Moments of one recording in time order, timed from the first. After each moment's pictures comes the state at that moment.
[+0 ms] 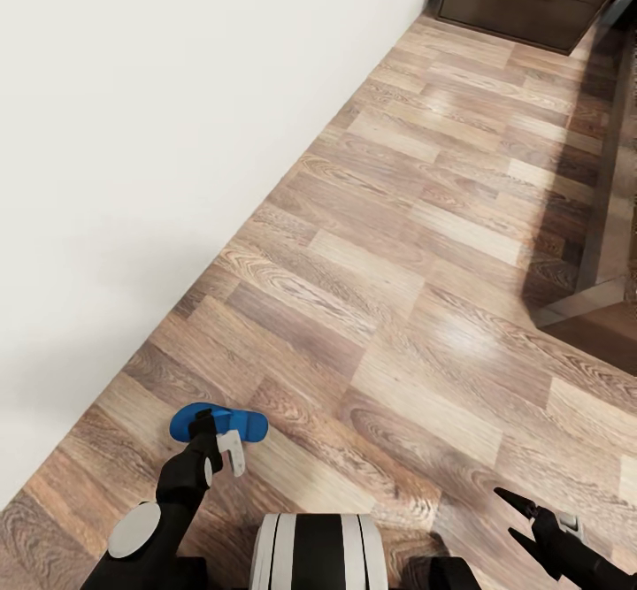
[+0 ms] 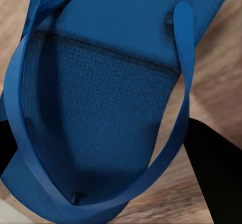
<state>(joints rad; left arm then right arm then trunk) -0.36 0.00 -0.14 -1.21 -1.36 0.42 -0.53 -0.19 -0.36 -0.36 -0.73 -0.87 0.74 0.68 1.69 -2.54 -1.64</state>
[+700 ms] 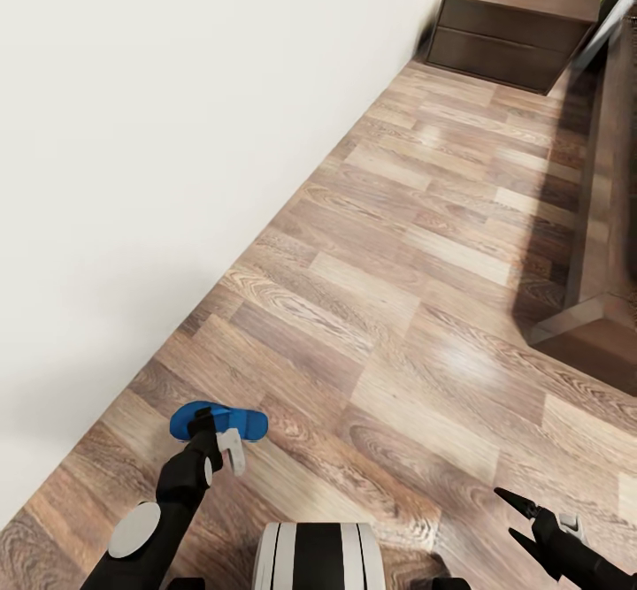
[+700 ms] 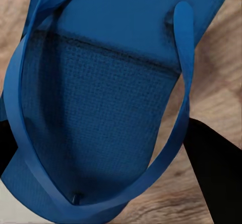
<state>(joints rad) -0.36 0.00 -0.14 -1.21 -1.36 0.42 -0.52 -0.19 -0.36 -0.36 -0.73 -0.87 0.74 0.68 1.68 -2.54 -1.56</state>
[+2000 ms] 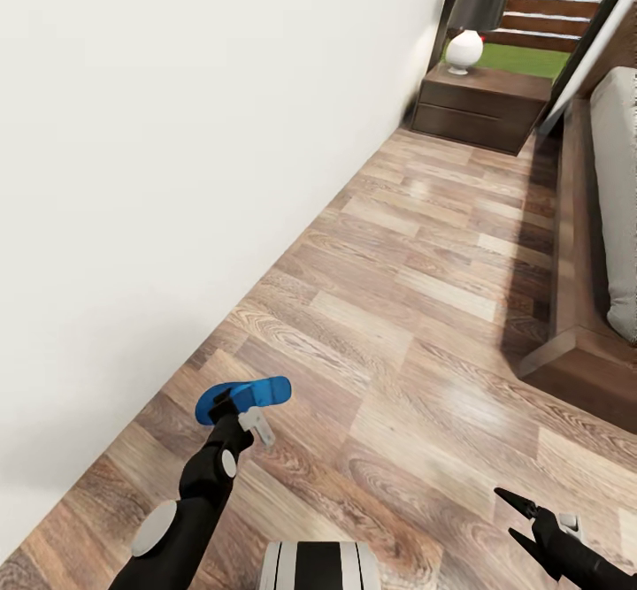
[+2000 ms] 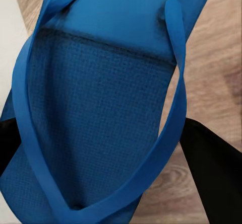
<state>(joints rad) -0.36 -0.11 -0.15 -1.24 -1.13 0.42 -0.27 -0.19 -0.36 -0.36 -0.73 -0.87 0.74 0.68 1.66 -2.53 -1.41</state>
